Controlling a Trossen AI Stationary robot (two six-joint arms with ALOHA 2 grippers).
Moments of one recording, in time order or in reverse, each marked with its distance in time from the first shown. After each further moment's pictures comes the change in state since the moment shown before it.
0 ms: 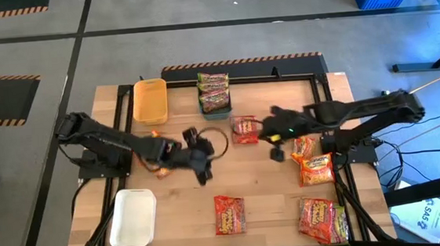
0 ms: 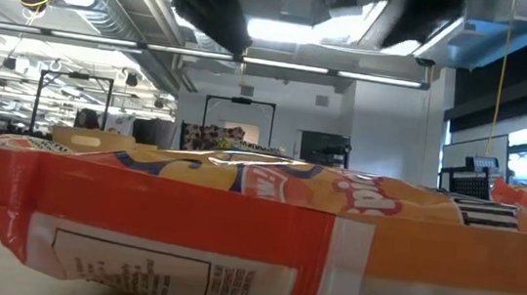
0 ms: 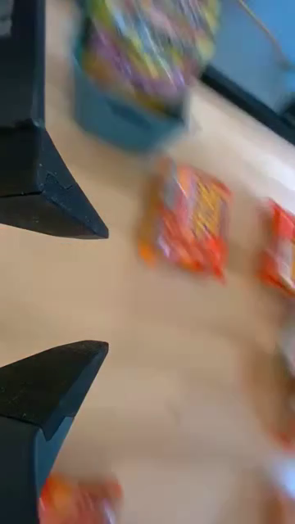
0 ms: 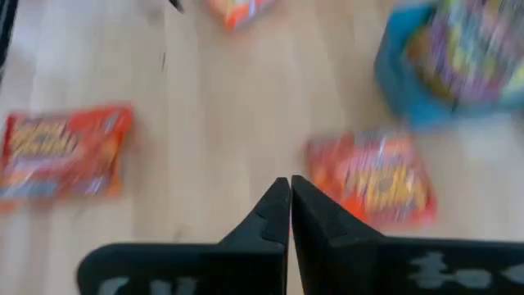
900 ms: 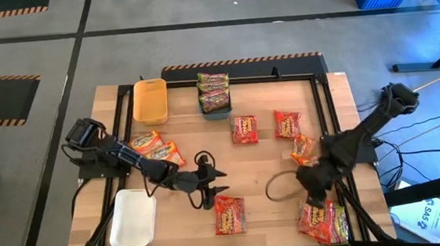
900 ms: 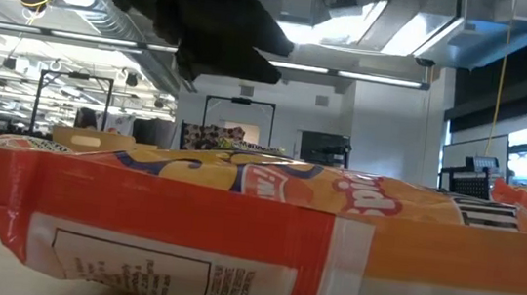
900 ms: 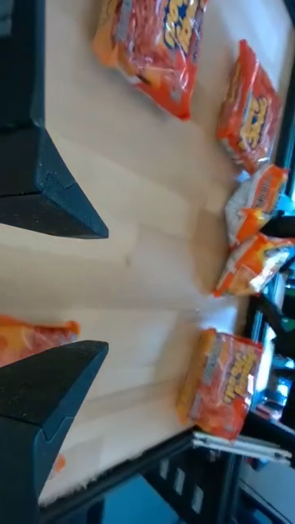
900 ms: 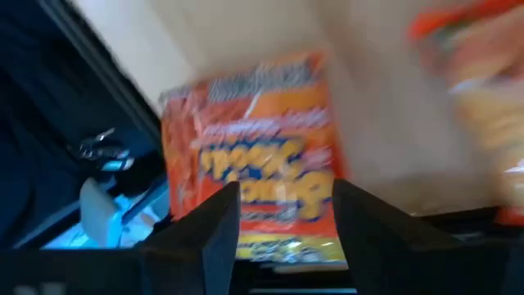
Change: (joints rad) left arm -0.134 0.151 -0.323 0.875 0.095 -0.047; right arm 0.589 -0.011 -0.311 -0.082 -0.511 1.091
